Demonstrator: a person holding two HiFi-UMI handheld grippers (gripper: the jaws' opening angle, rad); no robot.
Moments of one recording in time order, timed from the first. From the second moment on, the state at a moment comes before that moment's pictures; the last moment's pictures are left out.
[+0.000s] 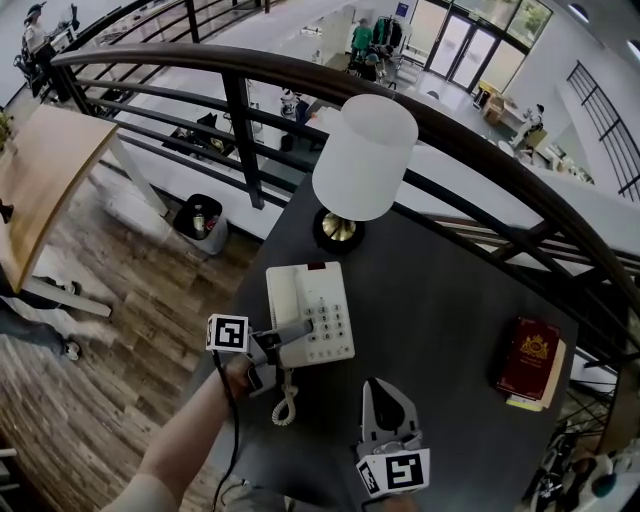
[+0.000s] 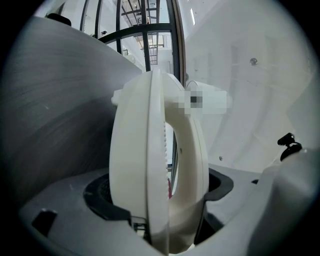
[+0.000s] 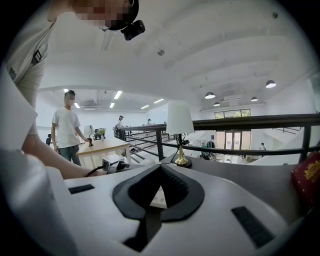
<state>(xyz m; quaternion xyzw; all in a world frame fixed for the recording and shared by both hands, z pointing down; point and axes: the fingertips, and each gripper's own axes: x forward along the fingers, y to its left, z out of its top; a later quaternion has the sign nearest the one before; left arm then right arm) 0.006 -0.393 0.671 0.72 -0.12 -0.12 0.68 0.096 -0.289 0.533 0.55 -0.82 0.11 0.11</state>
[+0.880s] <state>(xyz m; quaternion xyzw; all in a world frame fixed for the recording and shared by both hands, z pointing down) -0.006 -0.377 0.686 0.71 -0.17 -0.07 0.68 0.084 -0.288 0.557 0.54 -0.82 0.14 0.10</state>
